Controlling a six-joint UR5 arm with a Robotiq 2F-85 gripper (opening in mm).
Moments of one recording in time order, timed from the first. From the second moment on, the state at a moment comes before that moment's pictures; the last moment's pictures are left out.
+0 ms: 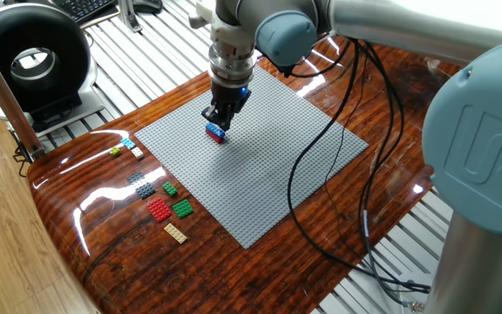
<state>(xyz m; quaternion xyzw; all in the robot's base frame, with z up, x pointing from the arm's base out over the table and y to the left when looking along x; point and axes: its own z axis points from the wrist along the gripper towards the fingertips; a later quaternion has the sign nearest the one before) 0.621 0.037 0.017 -0.04 1.00 0.02 0.06</state>
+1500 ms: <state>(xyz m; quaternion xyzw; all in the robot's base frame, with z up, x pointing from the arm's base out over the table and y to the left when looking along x) 0.622 0.038 0.023 -0.04 1.00 0.02 0.05</state>
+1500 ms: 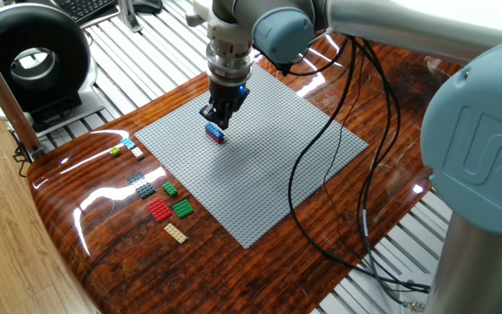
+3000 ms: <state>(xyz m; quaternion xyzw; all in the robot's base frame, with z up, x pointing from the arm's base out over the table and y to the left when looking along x) 0.628 0.030 0.024 -0.07 1.00 0.02 0.06</state>
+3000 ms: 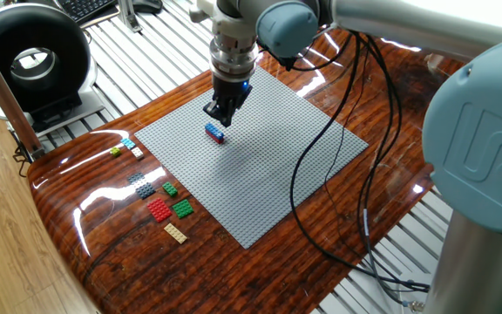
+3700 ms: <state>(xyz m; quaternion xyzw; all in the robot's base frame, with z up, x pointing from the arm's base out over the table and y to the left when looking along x) 0.633 0.031 0.024 -0.08 1.00 0.01 0.05</state>
